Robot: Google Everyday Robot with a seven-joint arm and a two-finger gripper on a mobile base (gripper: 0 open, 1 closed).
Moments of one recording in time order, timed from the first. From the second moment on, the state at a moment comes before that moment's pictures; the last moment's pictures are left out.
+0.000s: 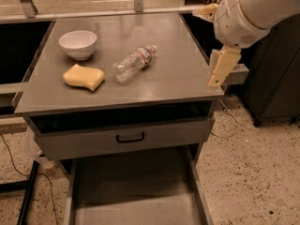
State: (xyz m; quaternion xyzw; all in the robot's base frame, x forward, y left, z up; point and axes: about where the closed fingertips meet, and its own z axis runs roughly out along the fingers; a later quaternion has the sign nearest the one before) arm 0.553 -0.136 0.979 -0.72 0.61 -0.08 0.32
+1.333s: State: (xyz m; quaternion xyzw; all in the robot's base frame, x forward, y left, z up) arm 0.649 -0.075 0.956 -0.83 0.43 0.09 0.34
